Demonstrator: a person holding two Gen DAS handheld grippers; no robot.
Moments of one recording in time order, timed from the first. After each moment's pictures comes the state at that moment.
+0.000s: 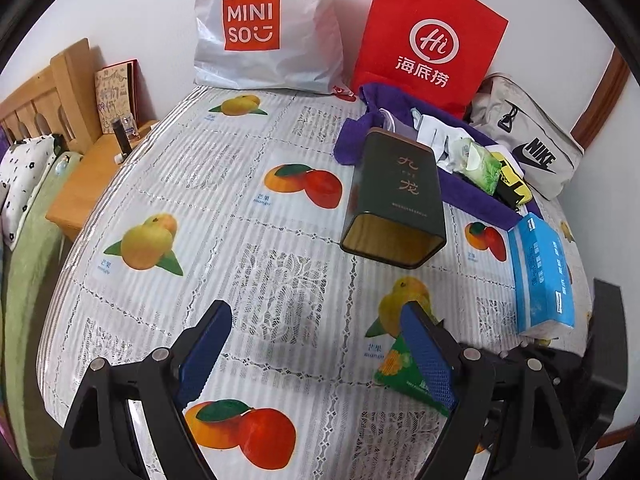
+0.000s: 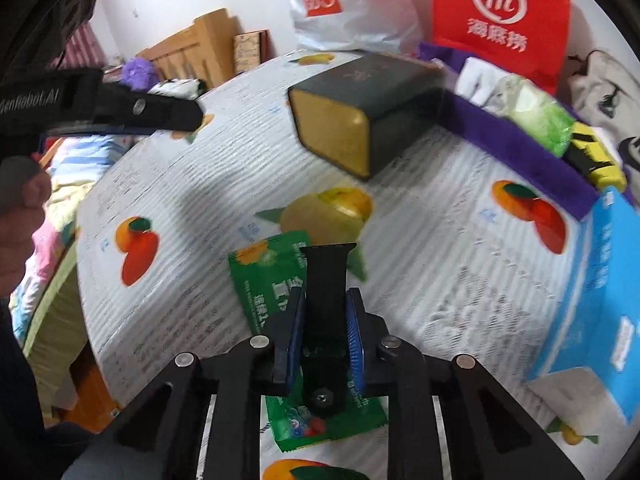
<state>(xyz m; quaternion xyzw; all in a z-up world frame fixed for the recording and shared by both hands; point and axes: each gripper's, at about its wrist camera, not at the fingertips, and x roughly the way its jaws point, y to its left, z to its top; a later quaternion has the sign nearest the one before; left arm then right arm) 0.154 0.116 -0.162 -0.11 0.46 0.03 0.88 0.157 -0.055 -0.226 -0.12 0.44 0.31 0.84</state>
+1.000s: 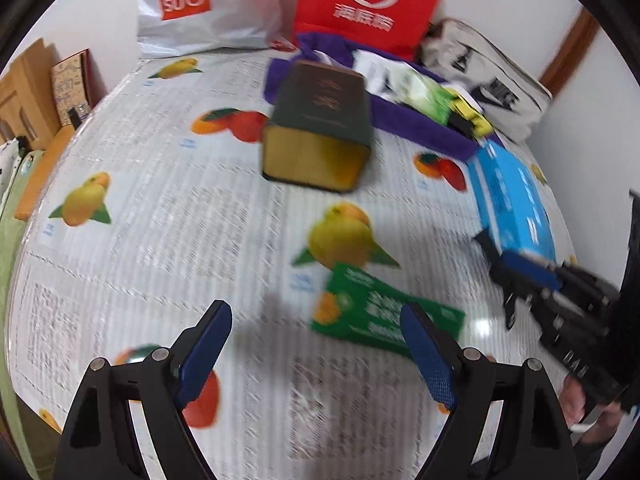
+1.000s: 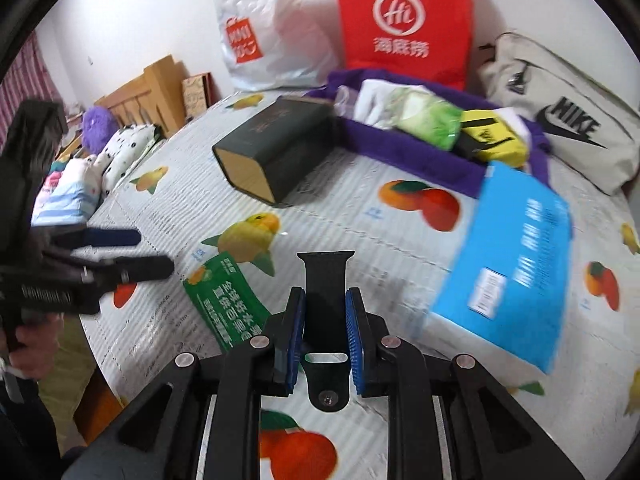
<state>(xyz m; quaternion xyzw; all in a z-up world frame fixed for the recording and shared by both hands) 0.133 0.058 -0.187 -0.09 0.51 -0.04 0.86 0.146 -0.130 -0.186 -0.06 0.42 0.24 0.87</state>
